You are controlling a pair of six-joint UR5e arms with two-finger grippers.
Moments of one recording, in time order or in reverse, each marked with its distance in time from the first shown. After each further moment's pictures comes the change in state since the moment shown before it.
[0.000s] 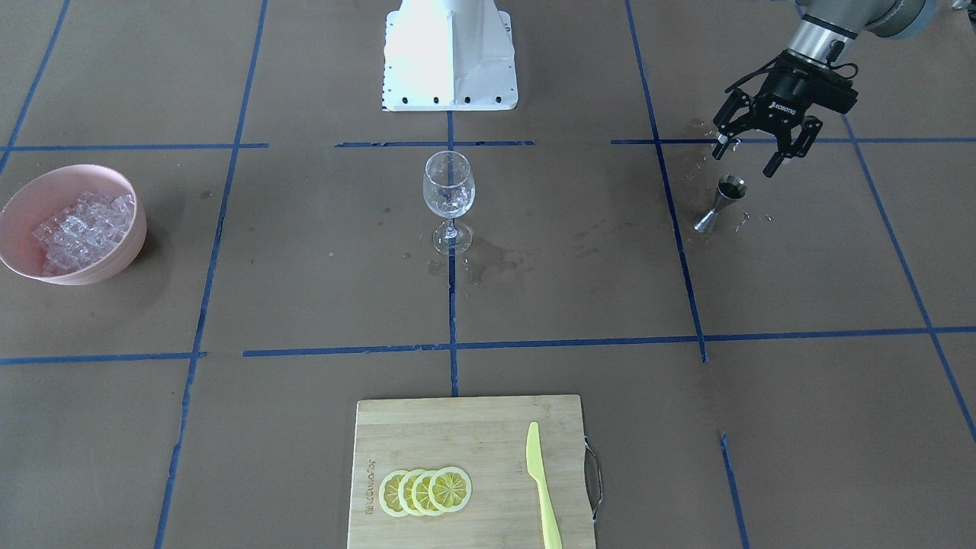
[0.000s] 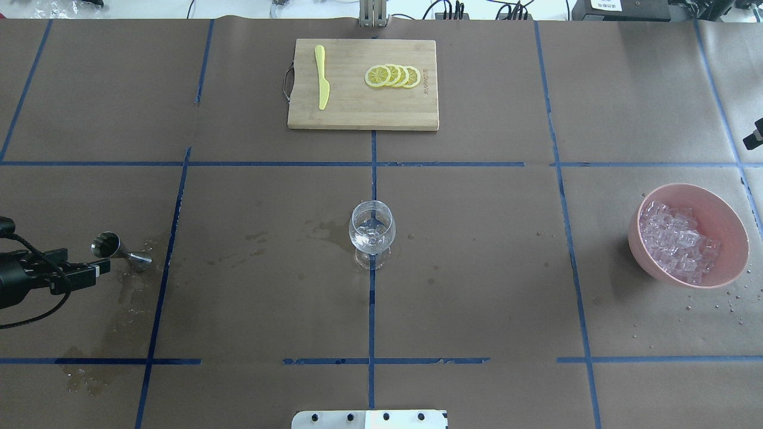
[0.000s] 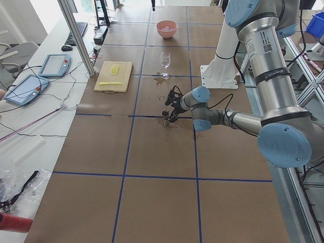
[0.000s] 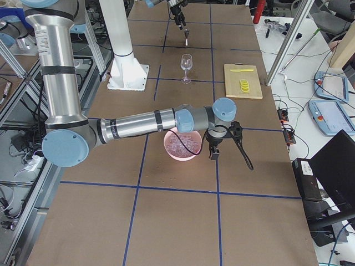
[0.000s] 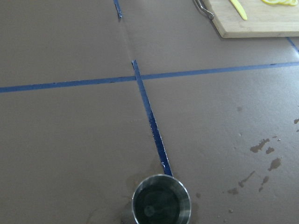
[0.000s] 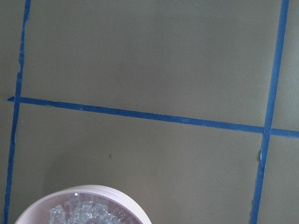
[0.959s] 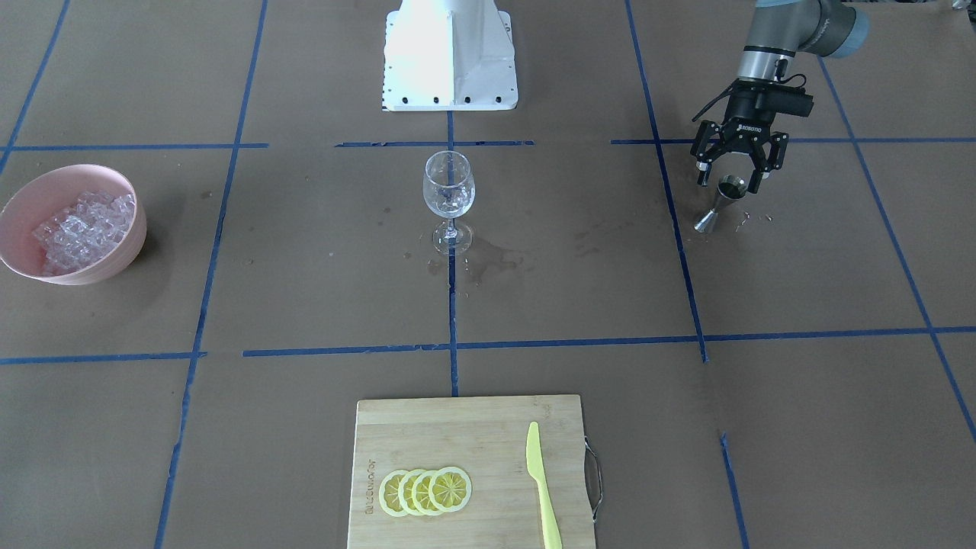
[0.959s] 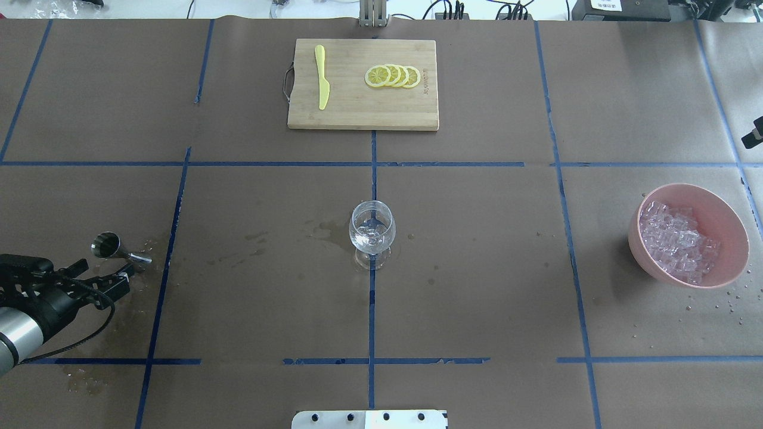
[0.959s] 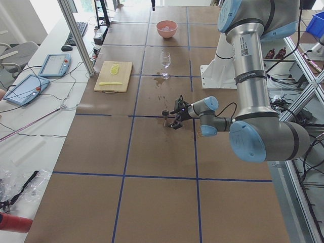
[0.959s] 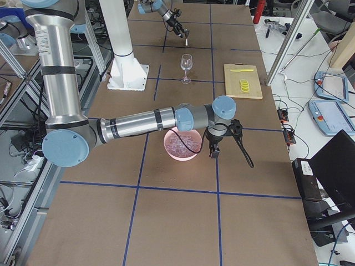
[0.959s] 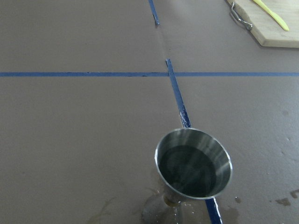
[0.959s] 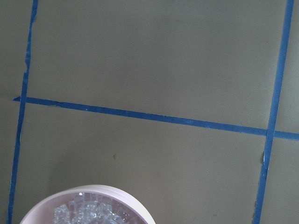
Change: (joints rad) left arm 0.297 -0.085 0.167 0.006 0.592 -0.197; right arm -0.002 0.000 0.011 -0.001 0.001 -0.001
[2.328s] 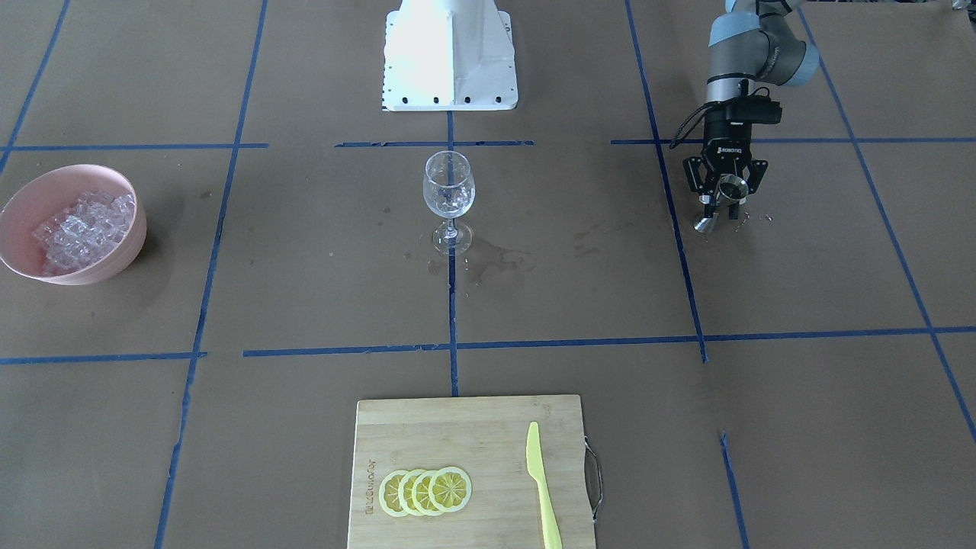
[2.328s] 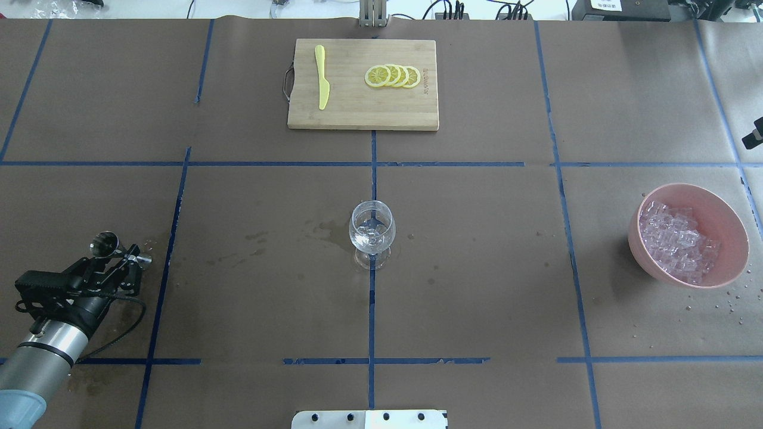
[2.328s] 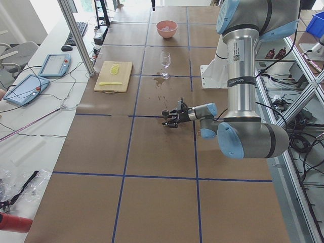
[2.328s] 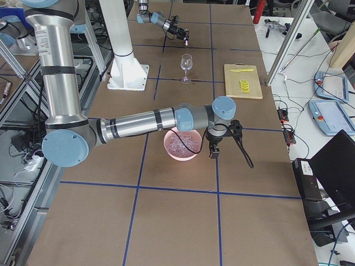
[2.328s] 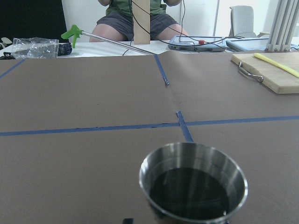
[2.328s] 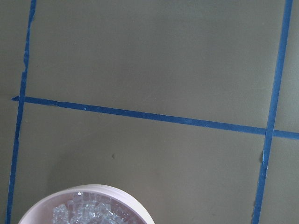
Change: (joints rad) left arm 0.086 -0.124 0.163 0.001 0.362 0.007; right arm 0.000 -0.002 -0.001 0.000 -0.001 0.000
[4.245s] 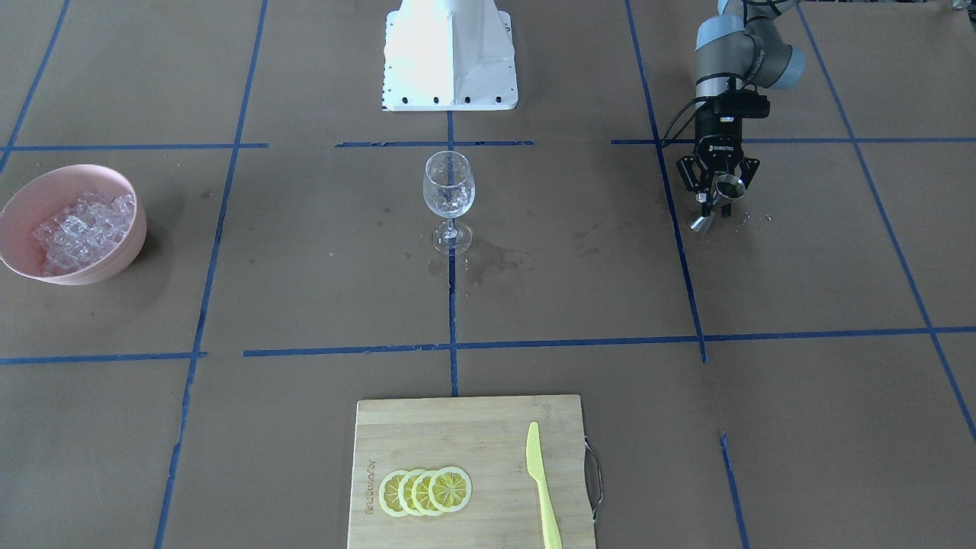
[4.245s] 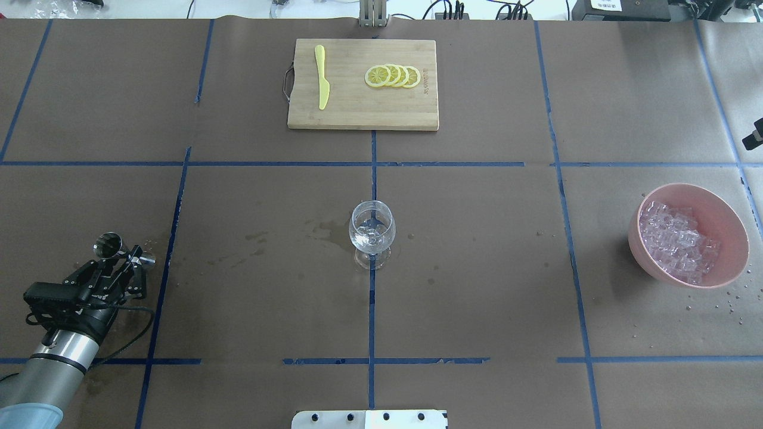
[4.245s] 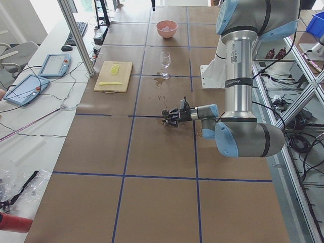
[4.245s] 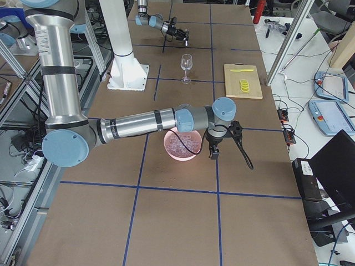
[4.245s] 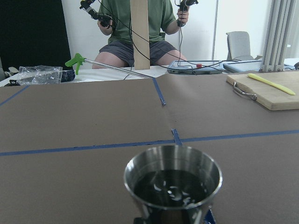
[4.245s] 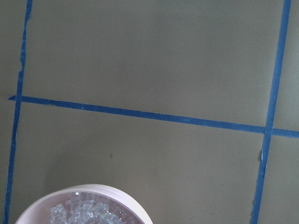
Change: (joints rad) left arm 0.040 -0.035 0.038 -0.001 0.116 0.005; right arm 0.000 0.000 -0.007 0.000 0.000 0.000
